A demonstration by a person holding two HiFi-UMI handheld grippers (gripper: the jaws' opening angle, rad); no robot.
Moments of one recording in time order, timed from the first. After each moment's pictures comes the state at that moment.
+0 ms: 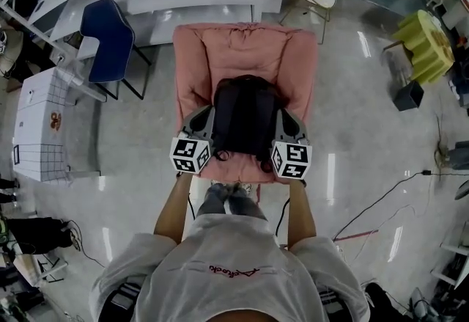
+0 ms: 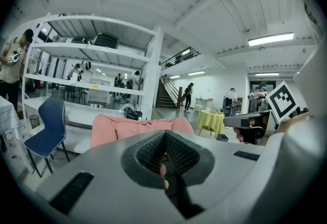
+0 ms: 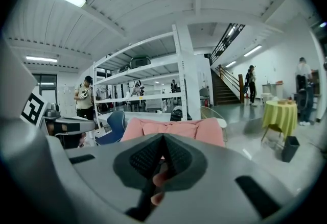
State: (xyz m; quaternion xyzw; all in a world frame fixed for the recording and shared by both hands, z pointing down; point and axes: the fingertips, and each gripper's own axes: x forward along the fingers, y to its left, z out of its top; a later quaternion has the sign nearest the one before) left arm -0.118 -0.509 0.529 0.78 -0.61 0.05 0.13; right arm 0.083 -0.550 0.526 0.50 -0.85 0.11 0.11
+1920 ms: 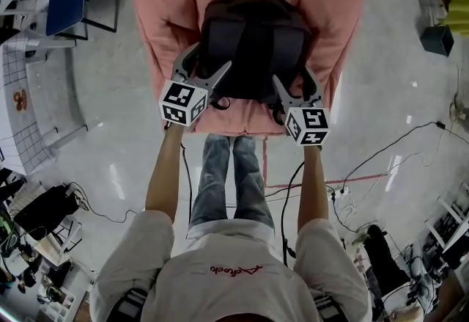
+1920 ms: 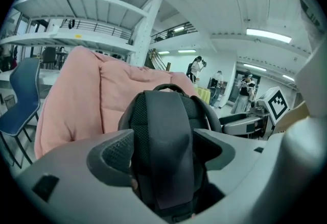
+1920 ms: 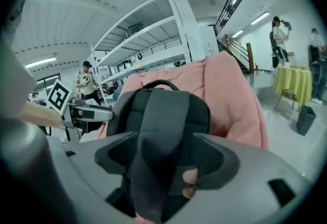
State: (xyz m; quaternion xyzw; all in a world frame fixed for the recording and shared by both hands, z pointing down) left arm -0.120 -0.577 0.792 0.83 -0.50 0.14 0.23; right arm 0.061 -0.570 0.802 0.43 -0.86 0.22 0.20
